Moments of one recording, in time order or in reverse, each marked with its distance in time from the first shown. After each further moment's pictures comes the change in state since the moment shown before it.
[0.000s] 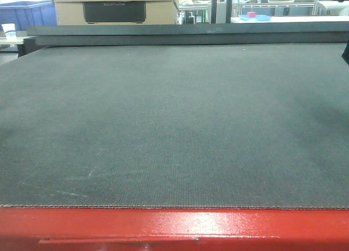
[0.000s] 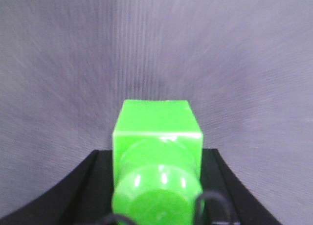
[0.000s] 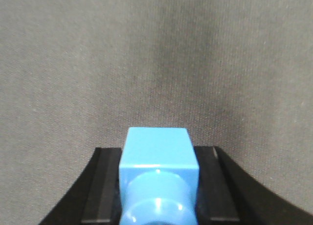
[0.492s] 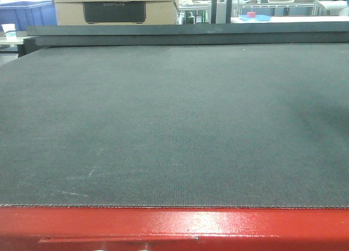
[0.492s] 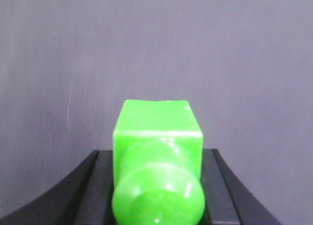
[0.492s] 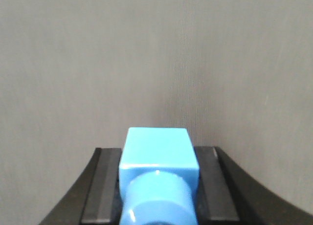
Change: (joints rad) left arm -0.019 -0.376 0.066 -0.255 -0.323 0.153; right arm 0.000 -0.200 0.101 0.031 -0.390 0.000
